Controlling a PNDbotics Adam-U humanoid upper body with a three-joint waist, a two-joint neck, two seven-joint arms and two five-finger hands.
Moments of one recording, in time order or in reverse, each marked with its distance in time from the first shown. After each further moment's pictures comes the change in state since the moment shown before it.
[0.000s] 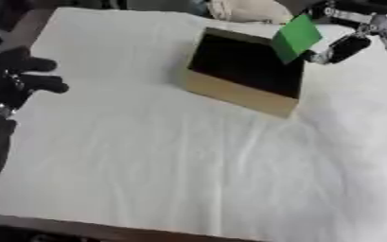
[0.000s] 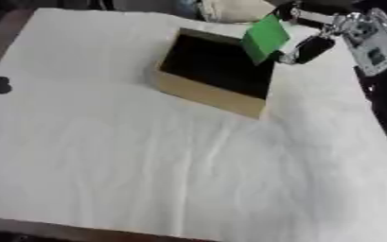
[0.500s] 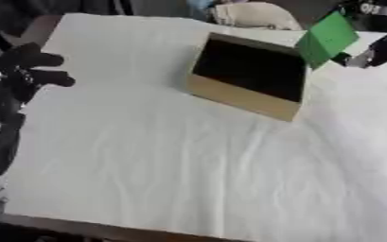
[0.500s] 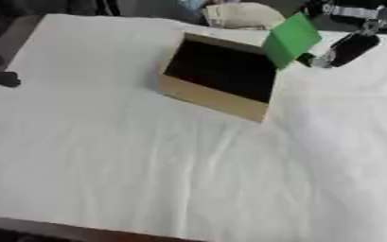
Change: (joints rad) left arm 0.019 0.017 0.025 0.000 -0.030 -0.011 0.033; right arm 0.050 -0.074 0.017 -0.127 -0.144 -0.012 0.148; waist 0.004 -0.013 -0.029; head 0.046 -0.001
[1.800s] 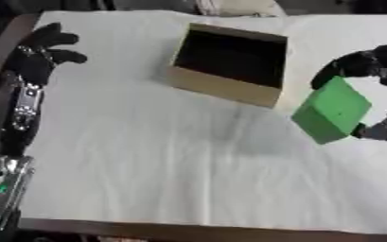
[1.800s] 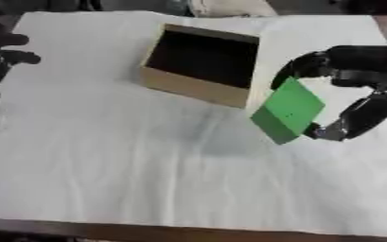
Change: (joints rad) left arm 0.108 0.072 0.147 0.000 -0.107 0.008 0.173; right arm 0.169 -0.050 0.216 -0.546 -0.171 0.060 0.071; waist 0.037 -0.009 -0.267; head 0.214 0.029
